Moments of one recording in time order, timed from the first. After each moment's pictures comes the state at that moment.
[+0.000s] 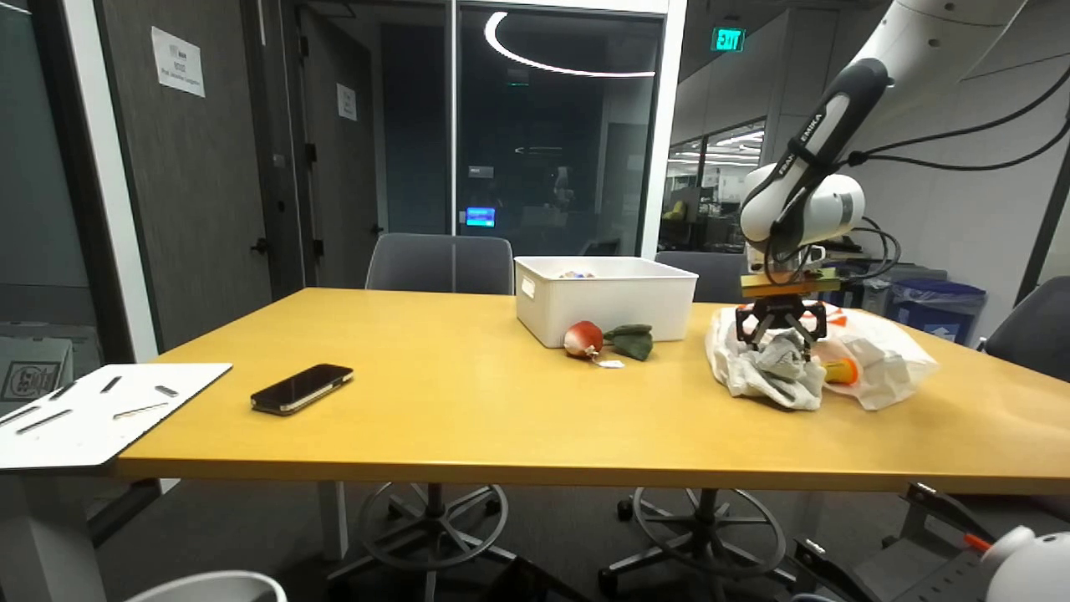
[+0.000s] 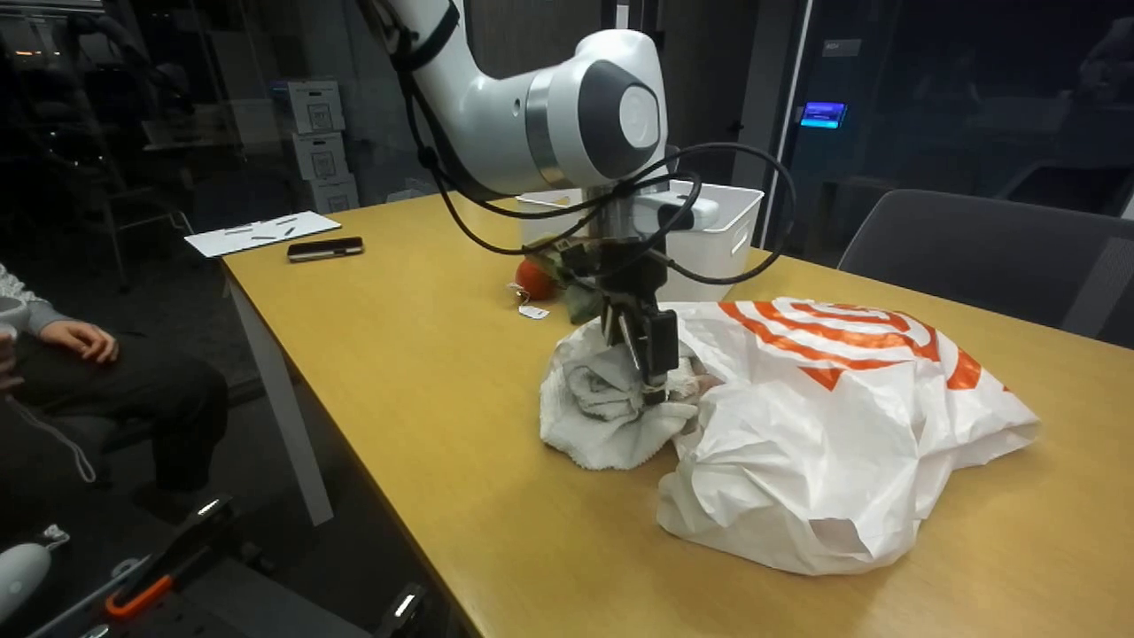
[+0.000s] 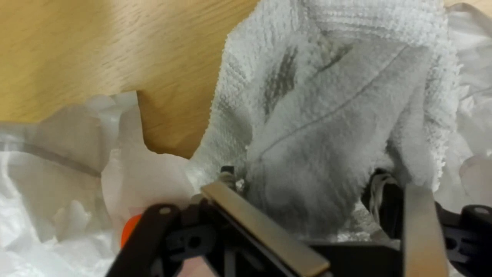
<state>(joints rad) -0.03 0.33 -0.26 -2.22 -0.24 2.46 0.73</state>
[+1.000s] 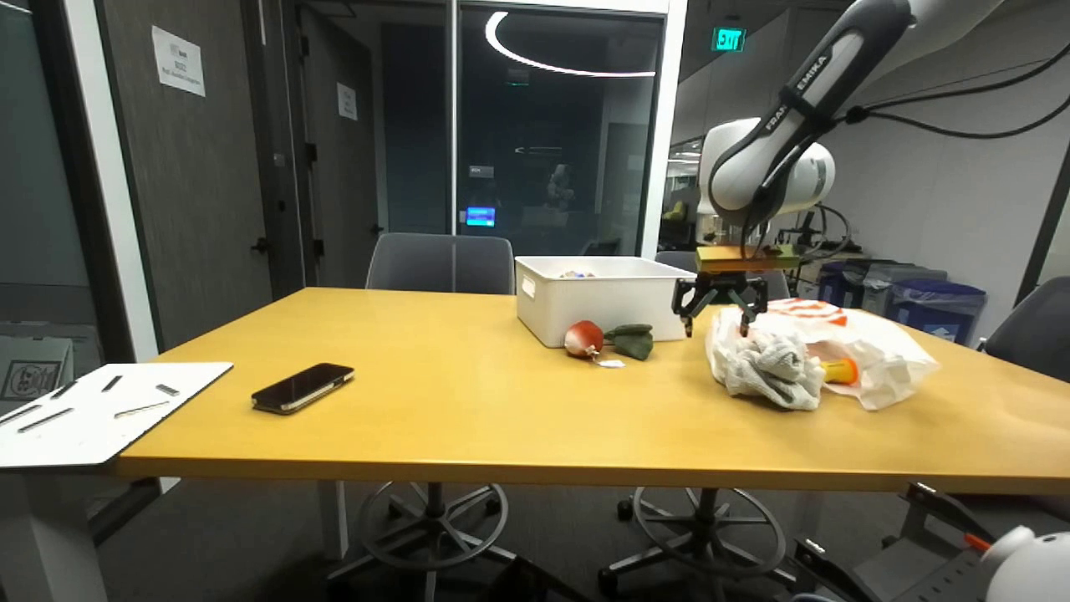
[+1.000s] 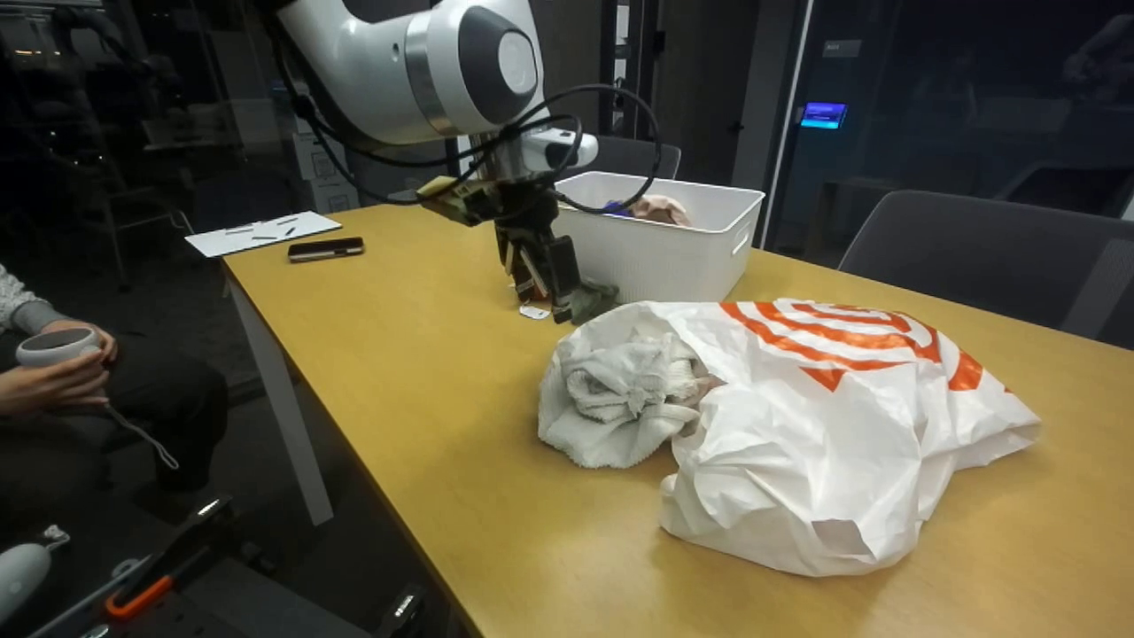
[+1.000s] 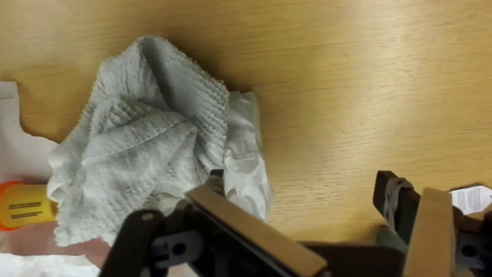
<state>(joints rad) 0.04 0.18 -0.10 -2.32 -0.26 2.55 0.71</state>
